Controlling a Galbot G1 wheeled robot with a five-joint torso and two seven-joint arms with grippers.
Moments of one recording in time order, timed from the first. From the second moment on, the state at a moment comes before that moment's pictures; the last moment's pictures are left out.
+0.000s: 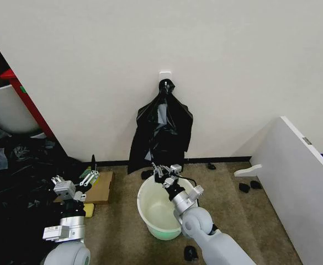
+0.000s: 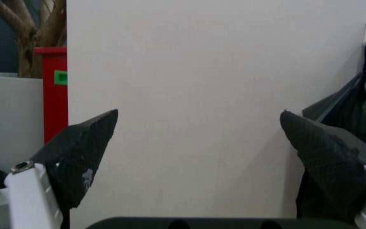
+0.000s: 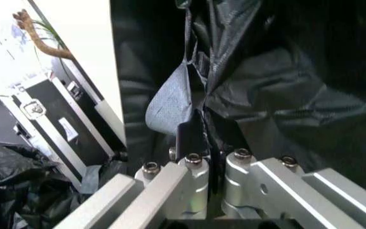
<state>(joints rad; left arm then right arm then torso) 1.59 -1.39 -0.60 -2.07 -0.22 -0.41 -0.13 -1.06 1.33 -0.05 1.63 0.76 0.23 -0.22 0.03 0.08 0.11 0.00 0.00</state>
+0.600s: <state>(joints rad) 1.59 -1.39 -0.59 -2.07 -0.21 -0.41 -0.13 -1.09 1.30 0.01 1.49 0.44 0.39 -0.37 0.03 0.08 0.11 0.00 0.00</state>
